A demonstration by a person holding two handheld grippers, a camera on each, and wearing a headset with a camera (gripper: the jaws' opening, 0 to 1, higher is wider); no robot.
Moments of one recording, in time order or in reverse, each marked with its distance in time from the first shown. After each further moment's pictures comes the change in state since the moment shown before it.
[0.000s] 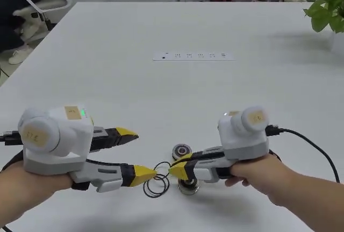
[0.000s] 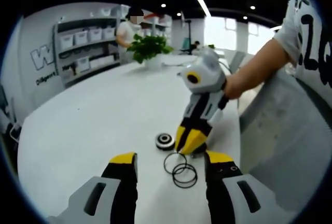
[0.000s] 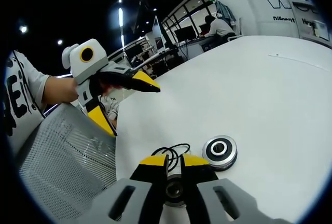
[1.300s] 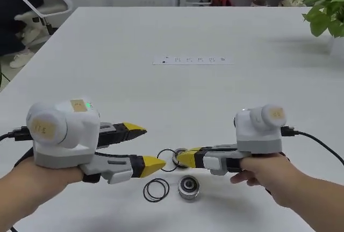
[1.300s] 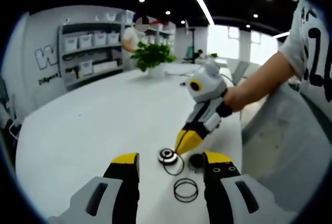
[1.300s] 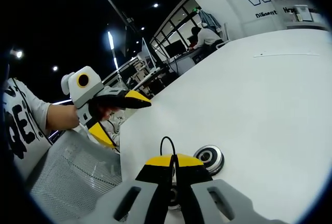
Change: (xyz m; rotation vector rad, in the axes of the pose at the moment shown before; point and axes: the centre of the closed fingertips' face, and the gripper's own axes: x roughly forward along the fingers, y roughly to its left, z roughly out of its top) left arm 0.005 0.007 0.021 -0.033 -0.069 0.013; right arm -0.018 -0.011 0.023 0.147 -0.138 0.001
